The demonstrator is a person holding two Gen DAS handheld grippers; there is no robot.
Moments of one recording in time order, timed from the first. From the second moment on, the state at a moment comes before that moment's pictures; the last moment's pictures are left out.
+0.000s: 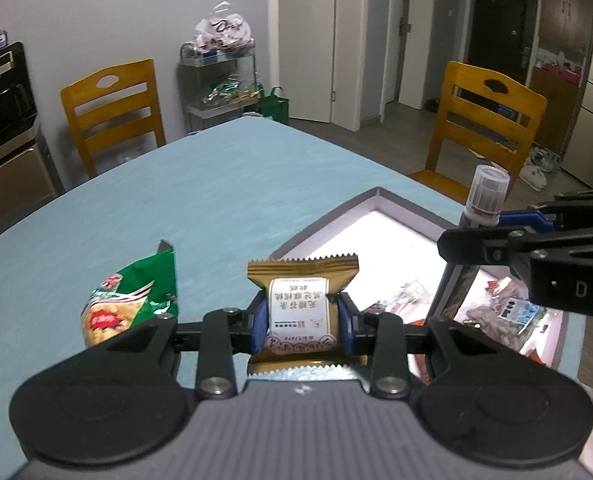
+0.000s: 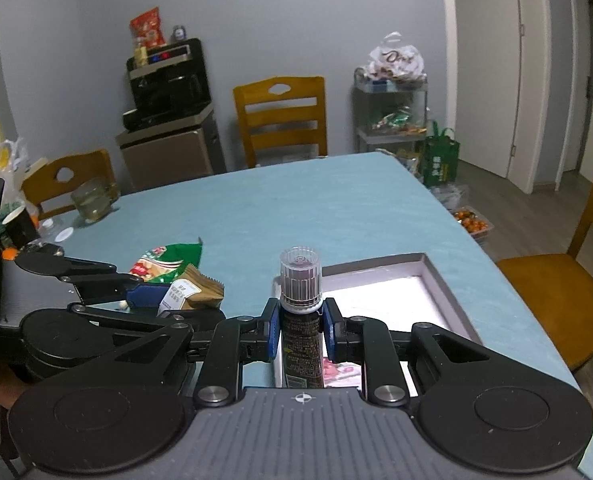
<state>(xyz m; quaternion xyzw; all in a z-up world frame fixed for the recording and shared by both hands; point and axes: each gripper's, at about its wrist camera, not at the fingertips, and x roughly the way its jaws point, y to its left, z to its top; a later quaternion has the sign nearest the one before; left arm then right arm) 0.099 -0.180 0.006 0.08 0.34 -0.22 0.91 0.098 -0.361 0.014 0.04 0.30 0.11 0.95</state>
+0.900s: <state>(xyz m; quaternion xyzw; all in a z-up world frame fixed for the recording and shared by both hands) 0.112 -0.259 -0.015 0.11 0.36 -0.29 0.88 0.093 -0.406 -0.007 0.05 0.34 0.05 0.94</state>
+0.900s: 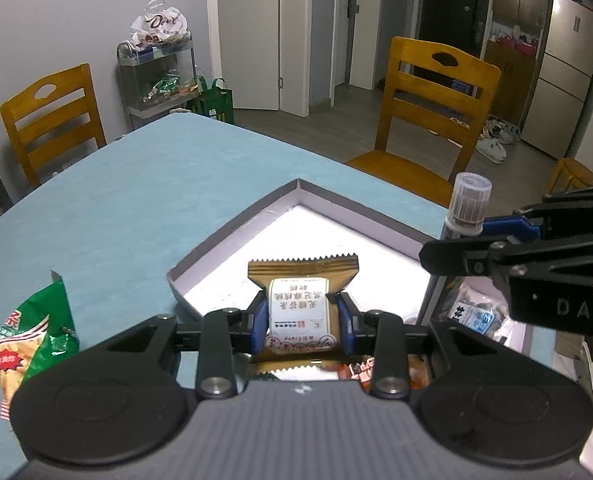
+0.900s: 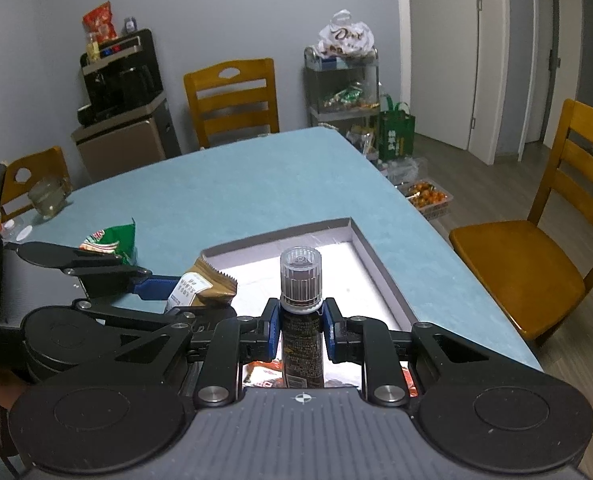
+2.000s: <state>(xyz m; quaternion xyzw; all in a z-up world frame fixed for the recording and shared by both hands) 0.151 -0.289 -0.046 0.12 0.39 -0.28 0.87 0.147 -0.412 -0.030 0.04 0.36 0.07 0.93</state>
